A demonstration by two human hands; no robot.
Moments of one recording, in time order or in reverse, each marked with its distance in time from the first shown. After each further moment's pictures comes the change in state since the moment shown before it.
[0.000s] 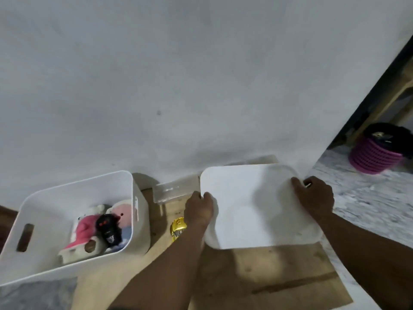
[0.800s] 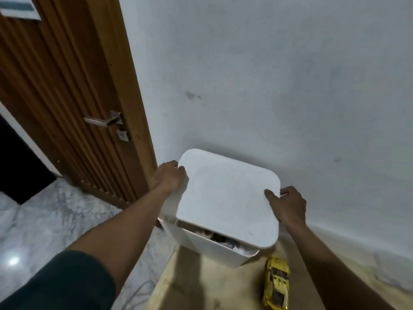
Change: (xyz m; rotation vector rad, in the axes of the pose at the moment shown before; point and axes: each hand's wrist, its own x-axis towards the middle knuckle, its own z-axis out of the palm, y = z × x) left_hand 0.059 -0.185 -0.409 0.147 0.558 -0.056; right_hand -0.249 -0.335 0.161 0.186 -0.421 -0.468
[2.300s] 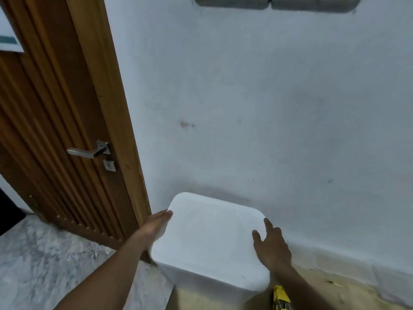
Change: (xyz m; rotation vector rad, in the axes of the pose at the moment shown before) left_hand 0.047 -0.104 0.063 -0.904 -0.524 -0.227; right_hand -0.037 0.008 0.047 -0.342 -0.141 -0.001
